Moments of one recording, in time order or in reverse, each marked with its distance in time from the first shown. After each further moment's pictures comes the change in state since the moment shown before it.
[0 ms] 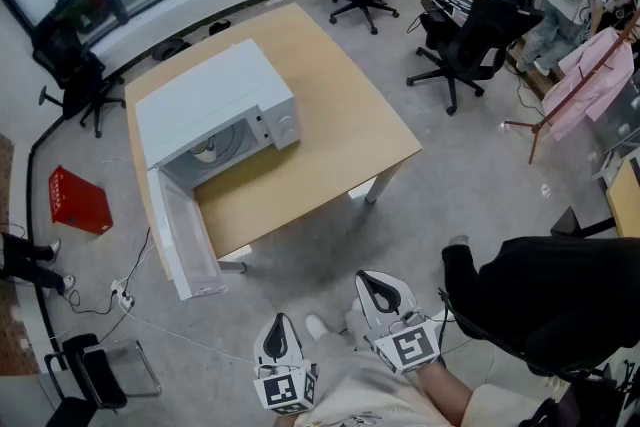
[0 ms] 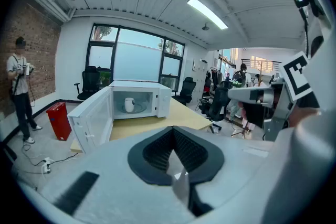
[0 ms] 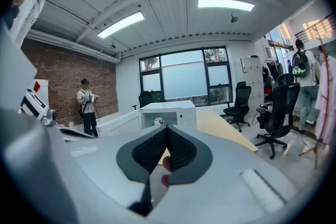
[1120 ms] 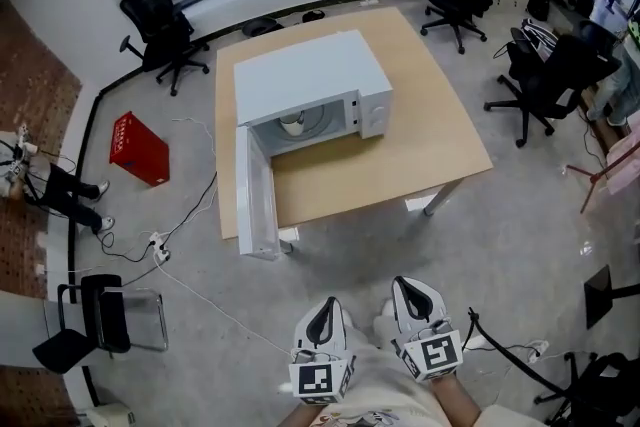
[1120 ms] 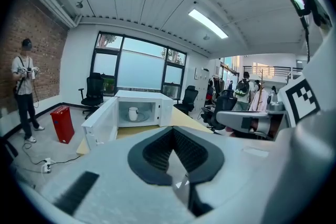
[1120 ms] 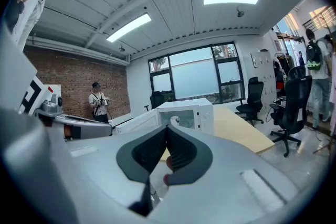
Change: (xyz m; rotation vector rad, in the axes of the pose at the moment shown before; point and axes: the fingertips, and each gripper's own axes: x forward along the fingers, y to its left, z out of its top) left arm -0.031 -0.004 0.018 -0.034 -0.078 -0.022; right arm -0.008 0.058 -0.021 0.001 0.019 0.069
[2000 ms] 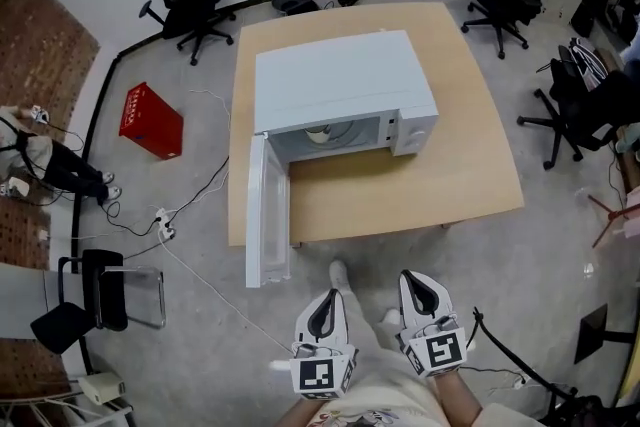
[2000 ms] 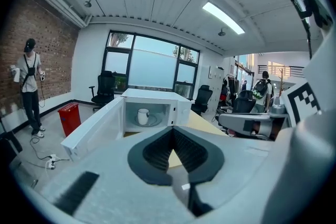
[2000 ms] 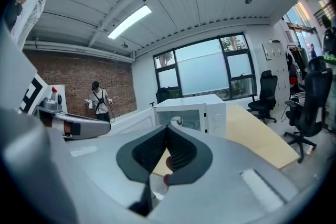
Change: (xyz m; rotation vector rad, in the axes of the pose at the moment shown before) left arm 0.110 0.059 0.035 -0.057 0.006 0.127; right arm 0.133 -0.049 0.017 -0.010 0.050 0.107
